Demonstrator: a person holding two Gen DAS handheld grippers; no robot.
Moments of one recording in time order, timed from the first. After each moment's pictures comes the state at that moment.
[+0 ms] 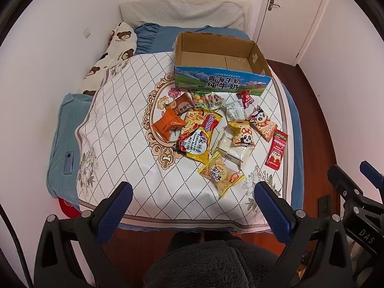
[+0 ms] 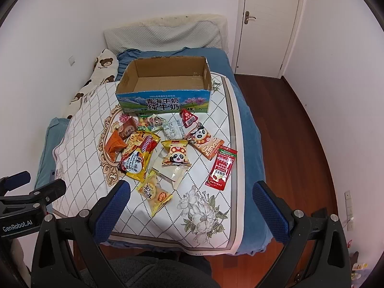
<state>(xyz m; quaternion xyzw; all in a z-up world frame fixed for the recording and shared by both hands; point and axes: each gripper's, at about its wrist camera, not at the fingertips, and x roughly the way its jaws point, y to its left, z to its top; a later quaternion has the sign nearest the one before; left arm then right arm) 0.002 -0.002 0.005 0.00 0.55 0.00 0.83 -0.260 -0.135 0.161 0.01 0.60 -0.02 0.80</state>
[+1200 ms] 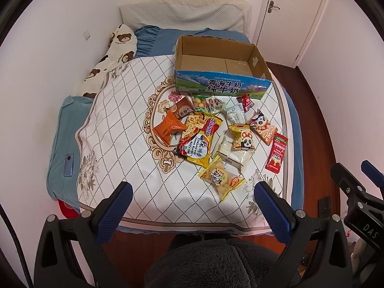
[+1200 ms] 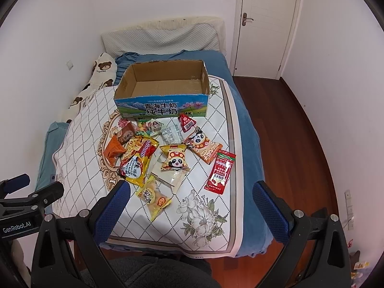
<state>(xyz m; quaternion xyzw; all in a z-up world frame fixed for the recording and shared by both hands) 0.004 0.001 0.005 0.00 0.55 -0.01 0.84 -0.253 -0.138 0.166 0.02 0.59 -0.03 0.81</state>
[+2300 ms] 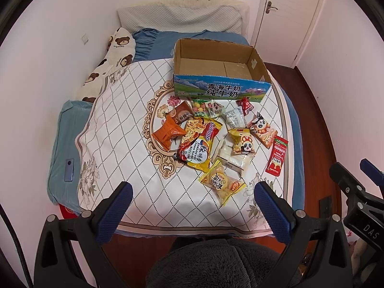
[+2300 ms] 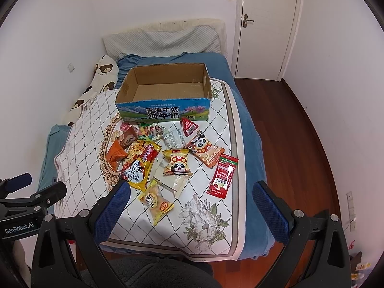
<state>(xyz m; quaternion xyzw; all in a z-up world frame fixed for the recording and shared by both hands) 0.012 0.000 0.011 0.00 0.54 -0.01 0.84 -0.245 -0.136 0.165 0.03 0.59 -0.03 0.81</state>
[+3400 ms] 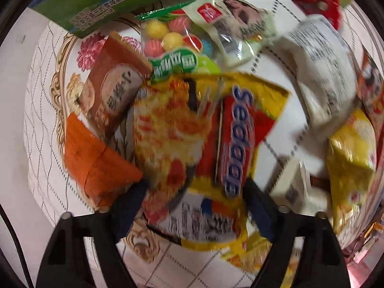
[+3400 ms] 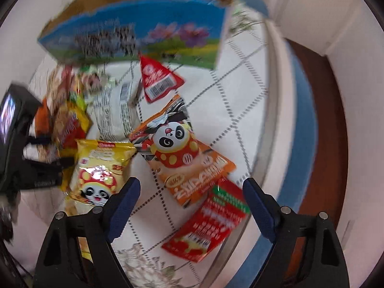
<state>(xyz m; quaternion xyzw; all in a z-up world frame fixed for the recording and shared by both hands) 0.236 -0.038 -0.308 0.14 0.70 -0.03 0.70 -0.081 -0.198 -0.172 -0.05 0.73 0.10 0.67</state>
